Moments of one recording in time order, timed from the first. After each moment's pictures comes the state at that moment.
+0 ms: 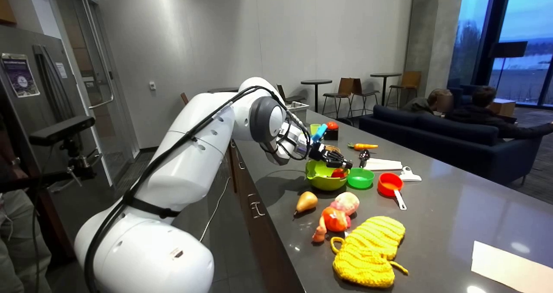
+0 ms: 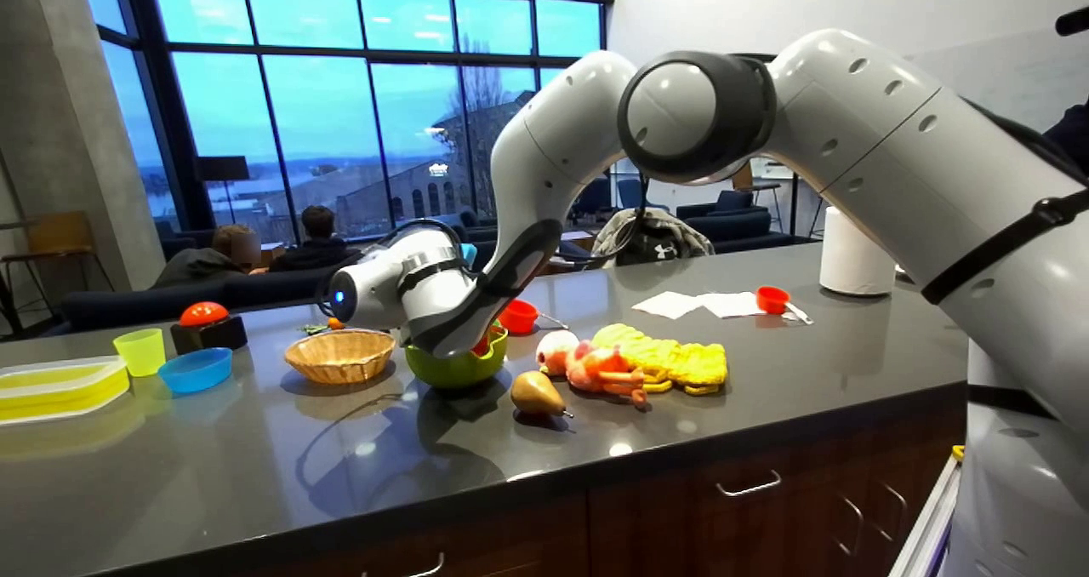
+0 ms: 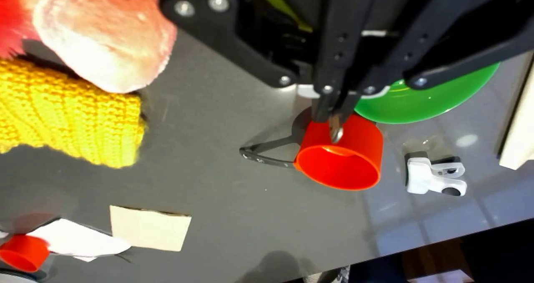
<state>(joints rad) 0.27 0.79 0.13 -1.38 -1.37 1.75 -0.94</state>
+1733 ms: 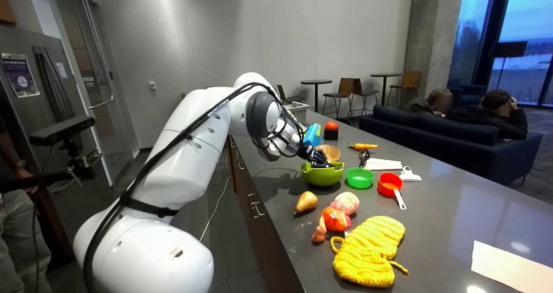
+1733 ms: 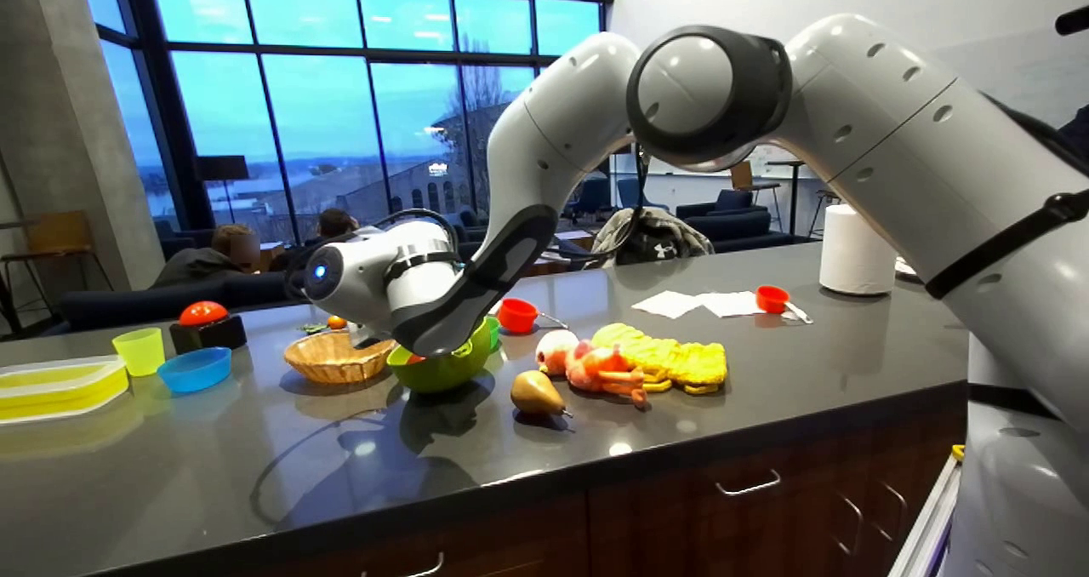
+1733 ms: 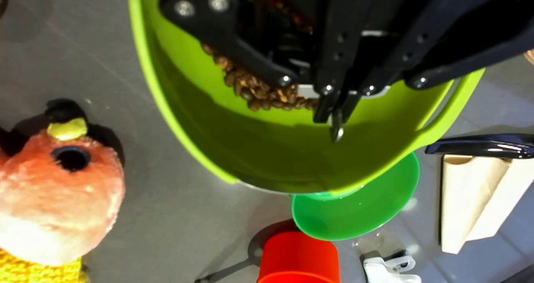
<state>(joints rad) 0.28 0.75 0.17 -1.43 -1.23 1.97 -0.79</state>
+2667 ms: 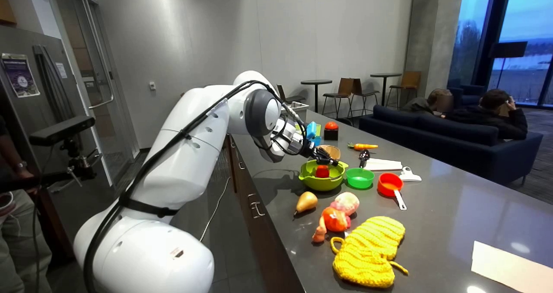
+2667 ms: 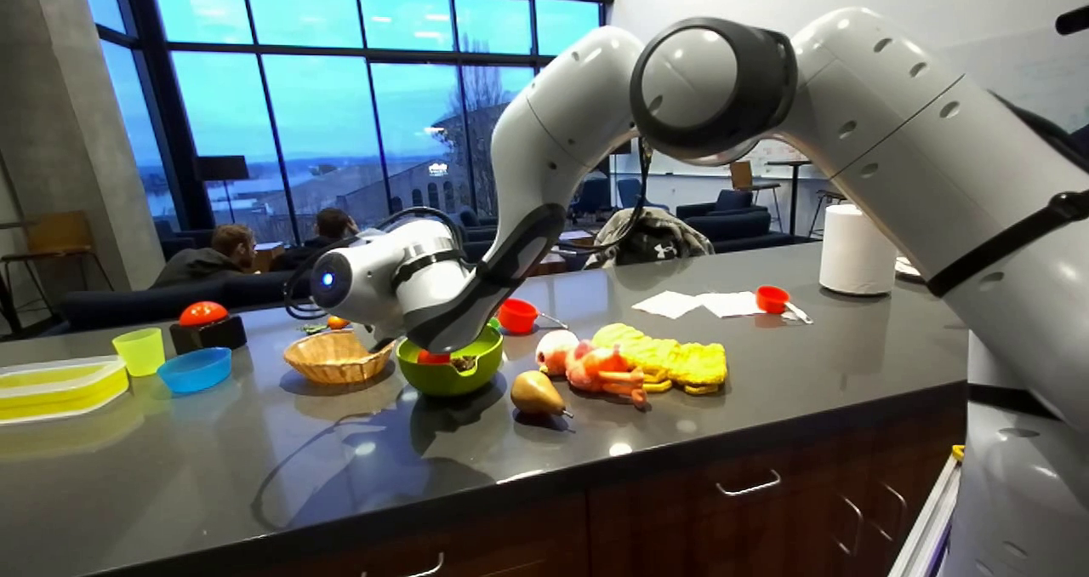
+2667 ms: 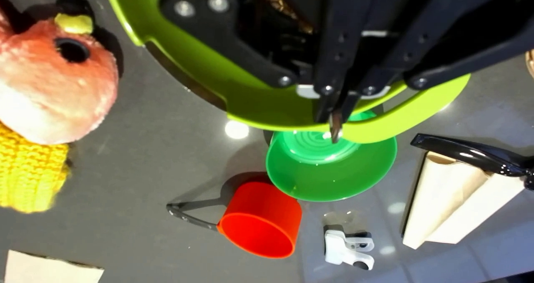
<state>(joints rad) 0.28 0.73 0.15 -1.46 -1.35 1.98 -0.99</state>
